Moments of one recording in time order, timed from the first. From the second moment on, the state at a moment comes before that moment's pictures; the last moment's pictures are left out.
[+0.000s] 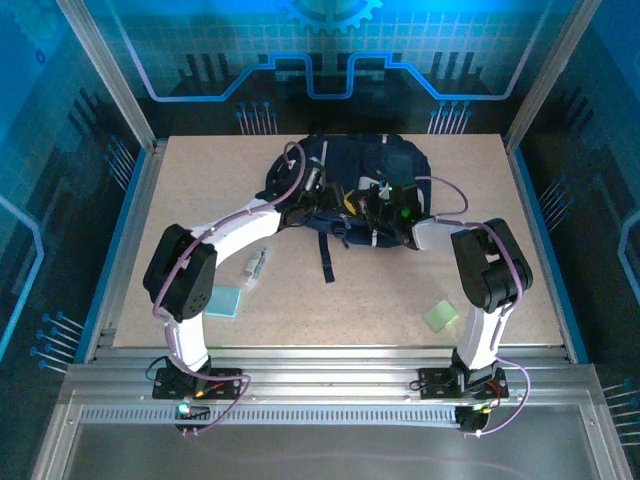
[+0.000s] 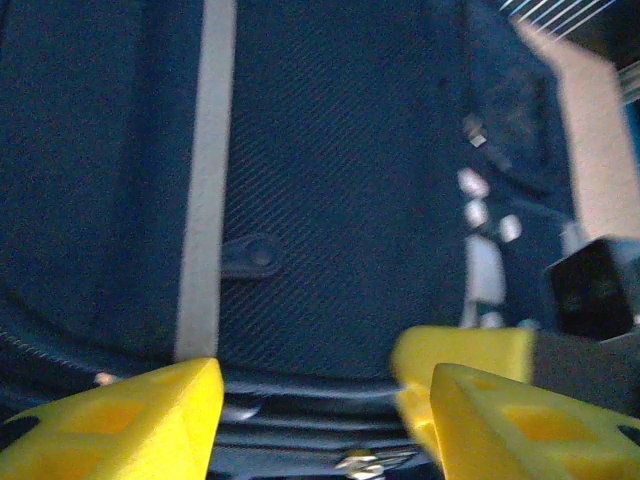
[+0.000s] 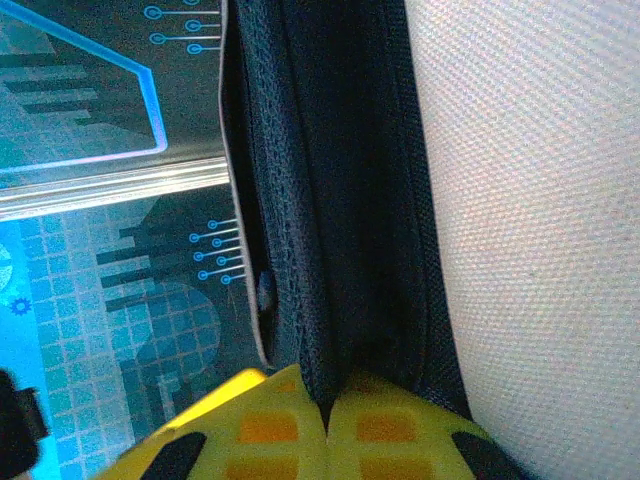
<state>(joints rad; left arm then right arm) -0.54 1.88 1.39 -0.23 -0.03 -0.72 0.34 1.87 1.01 0.45 -0.50 1.39</state>
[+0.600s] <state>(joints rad) -0.54 1.88 1.30 -0.31 -0.08 -0.65 0.34 1.89 1.01 0.46 -0.52 1.39</state>
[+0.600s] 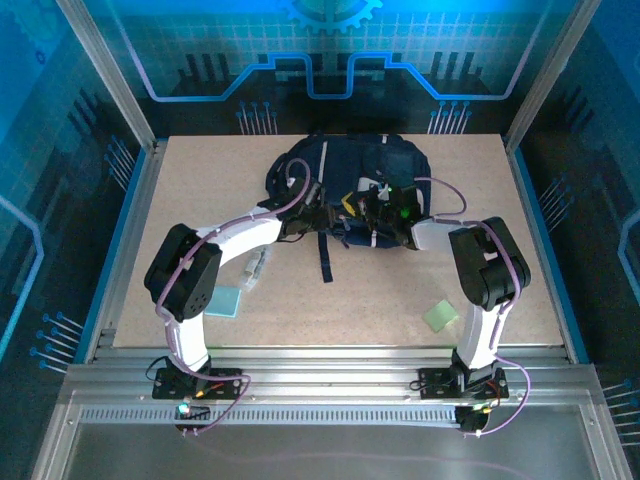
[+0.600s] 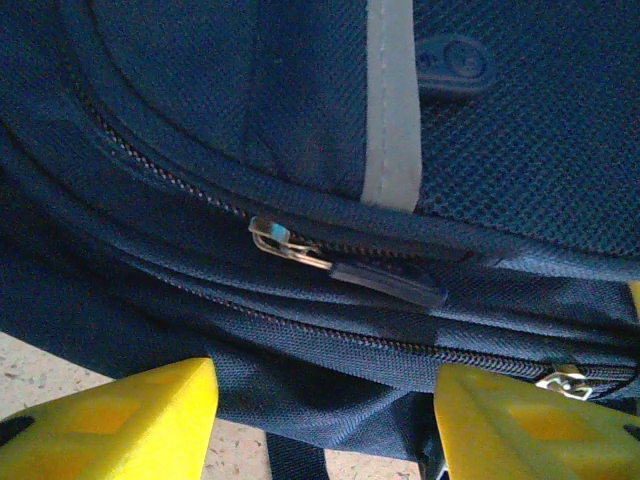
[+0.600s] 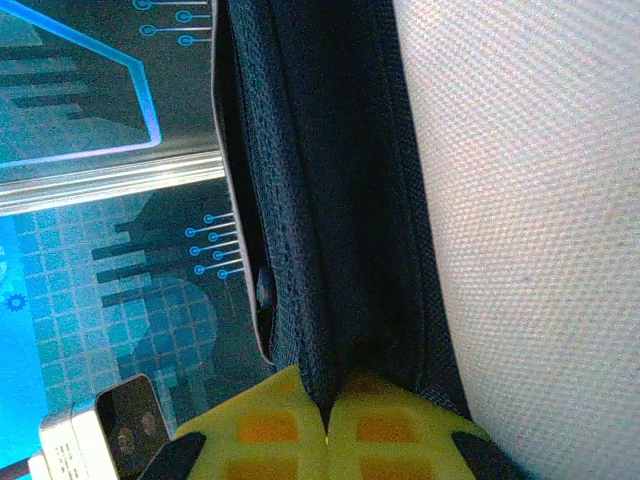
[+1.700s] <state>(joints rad) -0.54 1.94 1.39 -0.32 -0.17 -0.58 0.34 1.89 1.01 0.45 -0.52 1.39</state>
